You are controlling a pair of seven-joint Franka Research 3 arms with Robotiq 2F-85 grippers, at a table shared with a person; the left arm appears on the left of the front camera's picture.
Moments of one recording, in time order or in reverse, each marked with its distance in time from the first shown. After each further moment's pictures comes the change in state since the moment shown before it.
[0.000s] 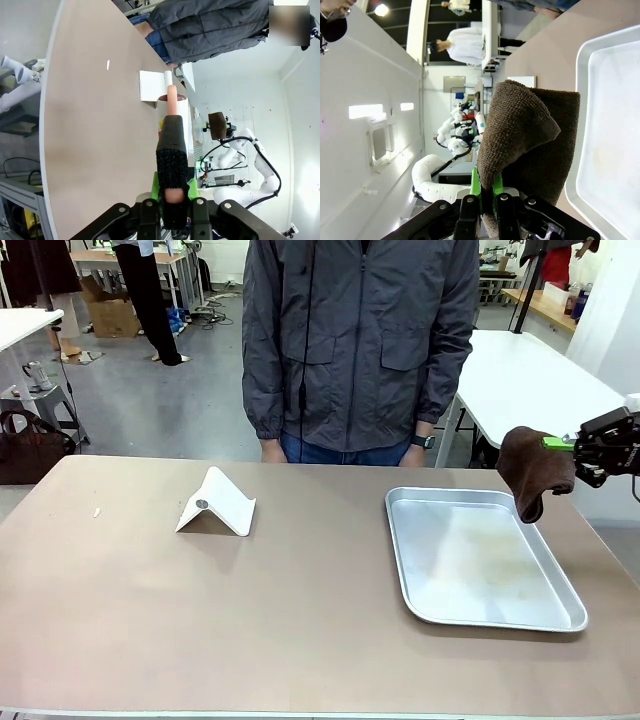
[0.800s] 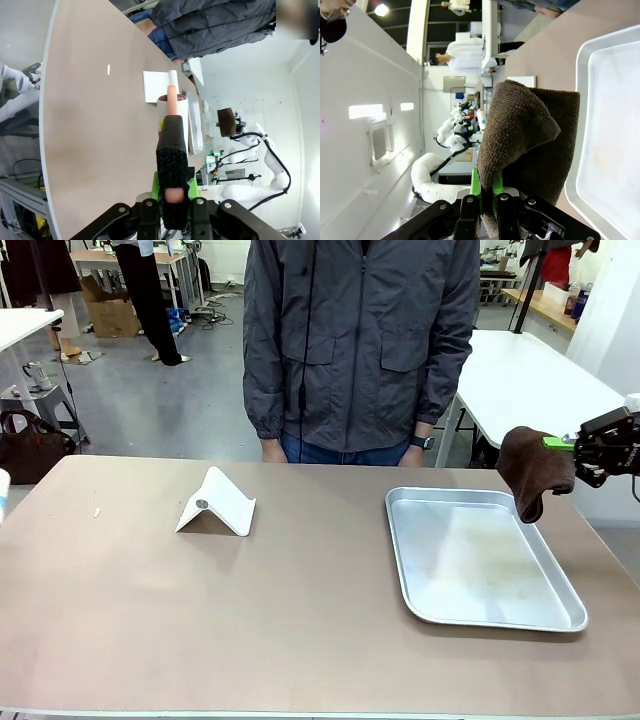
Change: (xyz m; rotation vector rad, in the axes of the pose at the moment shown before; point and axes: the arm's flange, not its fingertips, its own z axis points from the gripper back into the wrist) left arm 0.032 -0.010 -0.022 0.059 0.049 -0.033; right arm 0.000 0.000 0.000 0.000 0.000 0.000
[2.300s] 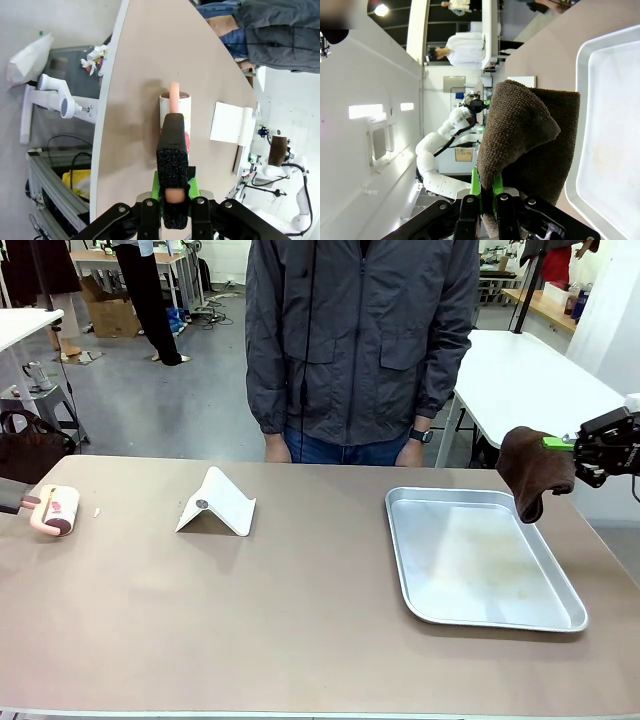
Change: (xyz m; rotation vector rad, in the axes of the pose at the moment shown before) left arm 0.132 0.057 -0.100 0.288 0.128 0.177; right arm 0.000 0.000 0.000 0.000 0.000 0.000
